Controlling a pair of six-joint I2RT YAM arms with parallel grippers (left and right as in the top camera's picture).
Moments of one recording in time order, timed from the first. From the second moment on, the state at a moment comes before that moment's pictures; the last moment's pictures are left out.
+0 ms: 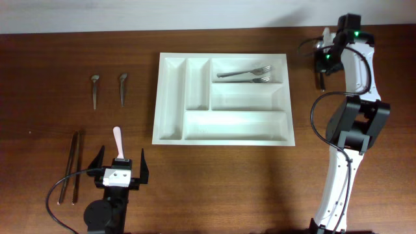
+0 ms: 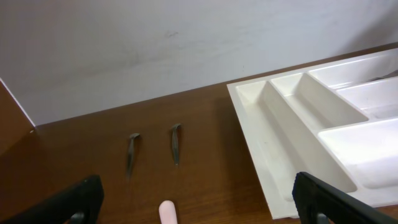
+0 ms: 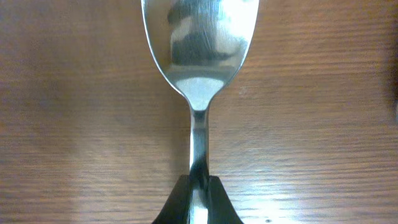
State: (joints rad) left arm 0.02 0.01 0.02 -0.08 0.04 0.22; right arm -0.24 2.66 2.56 -1.10 -0.06 -0.18
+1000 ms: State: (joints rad) left arm 0.02 0.01 0.02 -0.08 0.04 0.22; right arm -0.07 2.63 3.13 -1.69 -0.13 1.23
